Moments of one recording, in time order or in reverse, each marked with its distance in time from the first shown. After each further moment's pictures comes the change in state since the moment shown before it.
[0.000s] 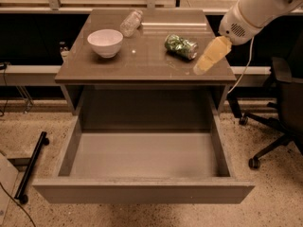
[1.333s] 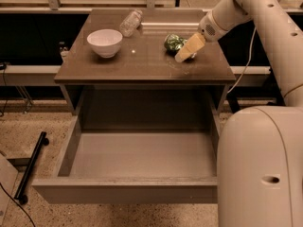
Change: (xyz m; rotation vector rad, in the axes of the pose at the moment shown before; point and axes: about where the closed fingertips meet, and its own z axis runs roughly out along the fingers) arm -0.044 -0.091 0.113 -0.045 -0.115 0.088
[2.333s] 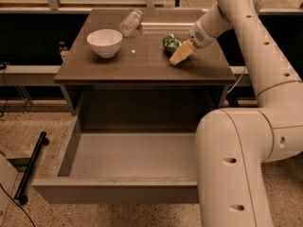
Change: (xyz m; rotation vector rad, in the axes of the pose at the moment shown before) arm 0.001 -0.002 0.050 -0.072 0.037 0.058
